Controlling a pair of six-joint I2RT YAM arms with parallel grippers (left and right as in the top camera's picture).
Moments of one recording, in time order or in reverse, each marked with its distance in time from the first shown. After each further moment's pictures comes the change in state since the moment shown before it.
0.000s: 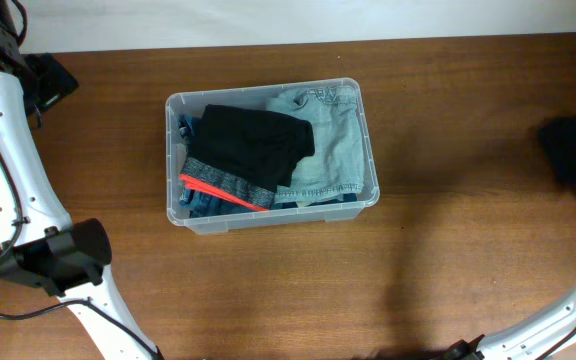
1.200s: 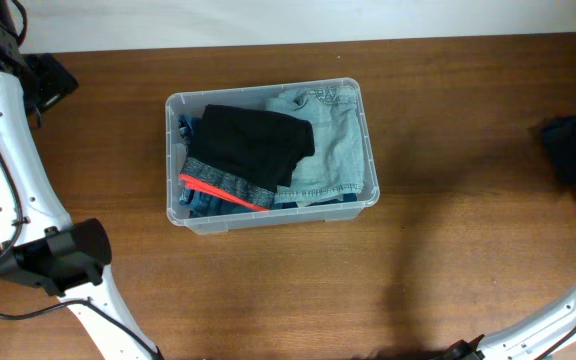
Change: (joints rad) left arm 0.000 0.000 0.000 0.000 0.000 0.000; right arm 0.002 0.019 0.004 -0.047 0.153 -0.034
